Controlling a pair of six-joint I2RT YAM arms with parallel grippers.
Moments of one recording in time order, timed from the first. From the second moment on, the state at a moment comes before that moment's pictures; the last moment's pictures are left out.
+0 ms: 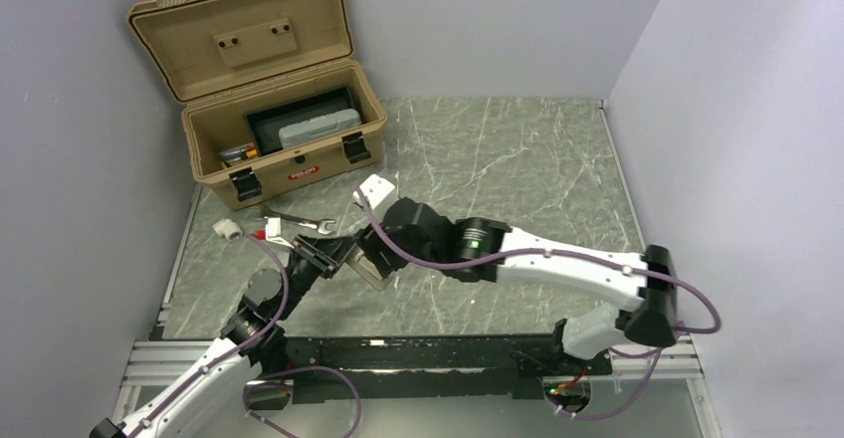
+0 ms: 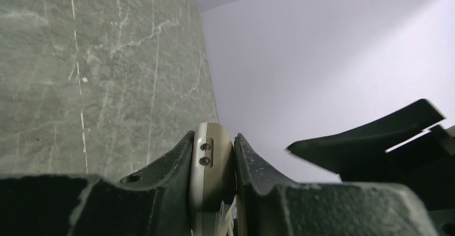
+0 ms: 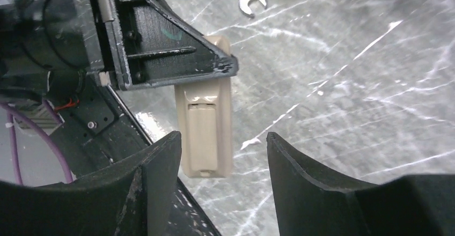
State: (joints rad) left arm -0.61 0.29 0.01 0.35 -0.07 -1.27; right arm 1.25 1.47 1.33 -0.49 0.25 0.26
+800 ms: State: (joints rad) left arm -0.61 0.21 0.01 0.17 0.19 -1.42; right arm 0.99 1.00 0.72 0.18 -0.90 -0.16
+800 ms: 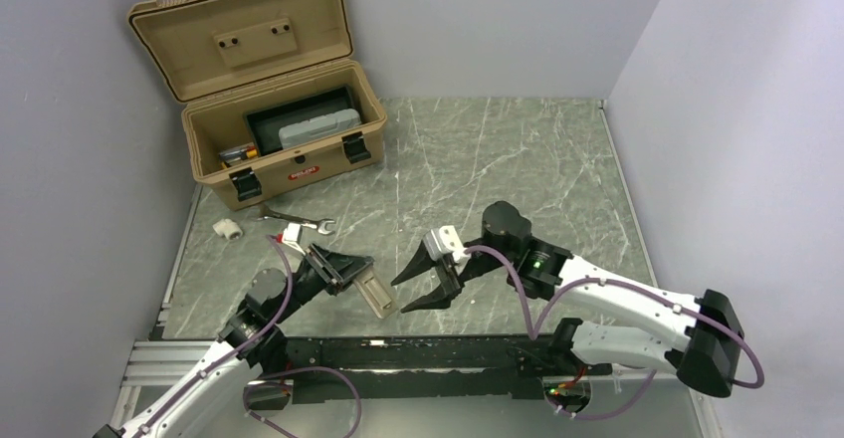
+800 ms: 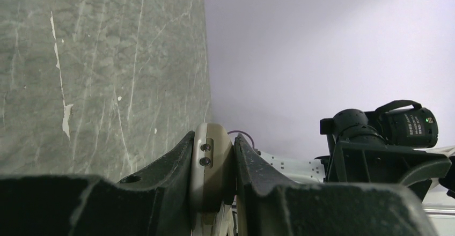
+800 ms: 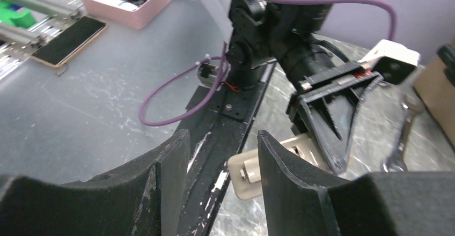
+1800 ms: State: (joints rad) left arm -0.61 0.25 0.02 0.24 0.24 -1.47; right arm 0.99 1.24 0.72 0.27 -1.06 -0.38
